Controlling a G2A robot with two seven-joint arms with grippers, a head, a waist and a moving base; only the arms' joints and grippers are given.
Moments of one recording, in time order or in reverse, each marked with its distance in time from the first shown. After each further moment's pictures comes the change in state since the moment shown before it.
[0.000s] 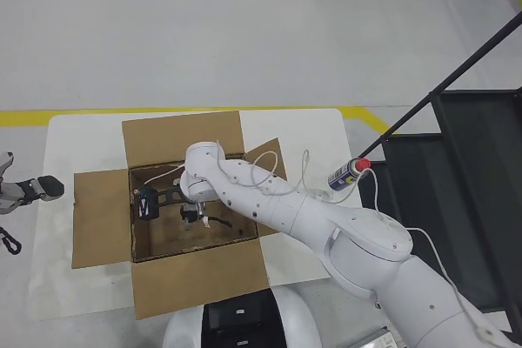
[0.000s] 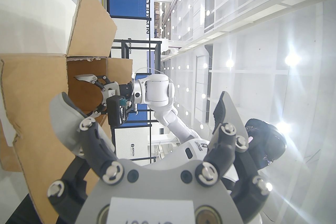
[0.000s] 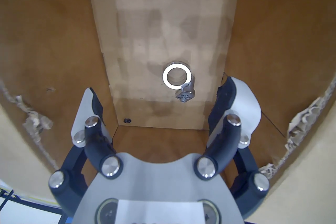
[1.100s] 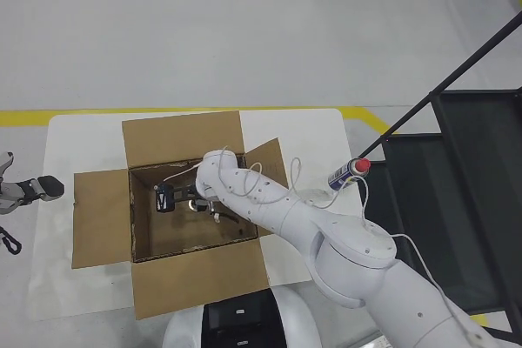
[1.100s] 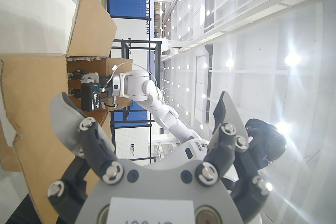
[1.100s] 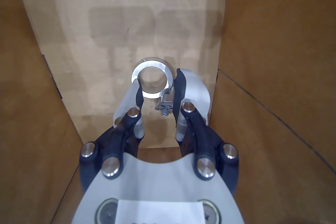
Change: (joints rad) left arm 0.000 0.000 0.000 0.000 0.000 0.000 0.000; right arm -0.014 -0.106 -0.036 0.357 -0.245 0.000 -0.331
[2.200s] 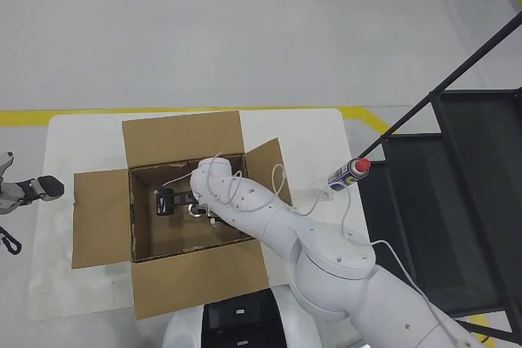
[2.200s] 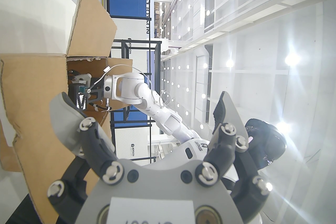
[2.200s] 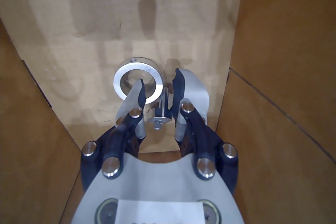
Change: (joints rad) left arm 0.000 0.000 0.000 0.000 0.000 0.000 0.000; right arm 0.003 -0.139 -0.011 0.243 -0.077 0.025 -0.060
